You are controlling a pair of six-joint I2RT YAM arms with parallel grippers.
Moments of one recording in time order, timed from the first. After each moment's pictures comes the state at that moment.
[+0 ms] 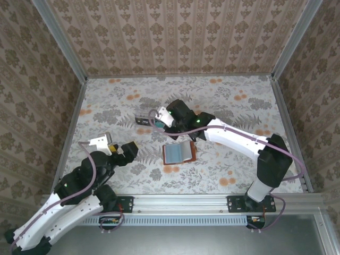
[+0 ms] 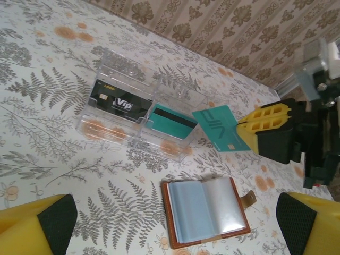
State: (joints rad) left arm -0.91 0.29 0.63 -0.75 -0.40 -0.78; right arm 0.83 1.68 1.37 -0.49 0.06 -0.31
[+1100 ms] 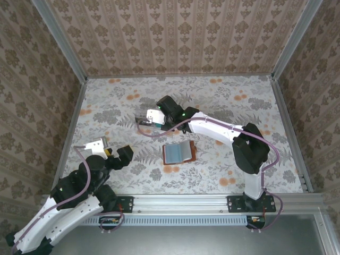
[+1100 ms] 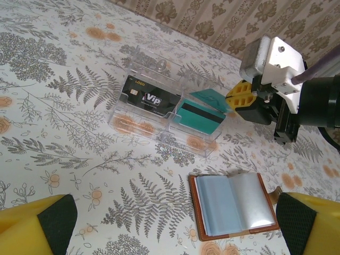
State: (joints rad) left arm -0.91 0.23 0.63 -0.86 -0.45 -0.77; right arm 0.80 1.92 1.54 -0.46 0.17 -0.74
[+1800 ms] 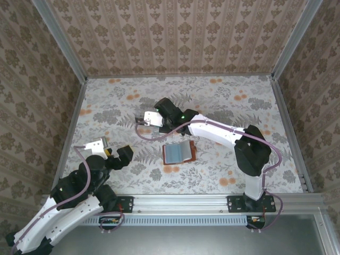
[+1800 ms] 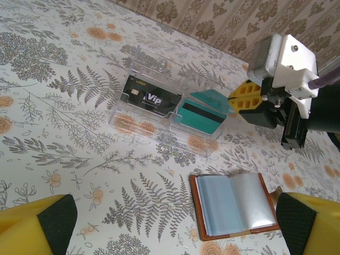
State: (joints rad) left arm -0.91 0.23 0.63 -0.86 -0.45 -0.77; right arm 0.84 1.89 1.53 -0.45 0.17 -0.73
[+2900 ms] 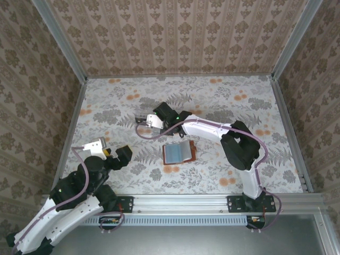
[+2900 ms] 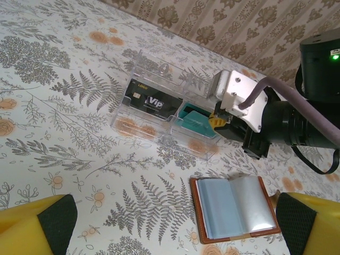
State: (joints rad) left arm -0.91 0.21 0.63 -0.87 -0.47 -0.77; right arm 0.80 2.03 1.54 -0.45 0.24 -0.68
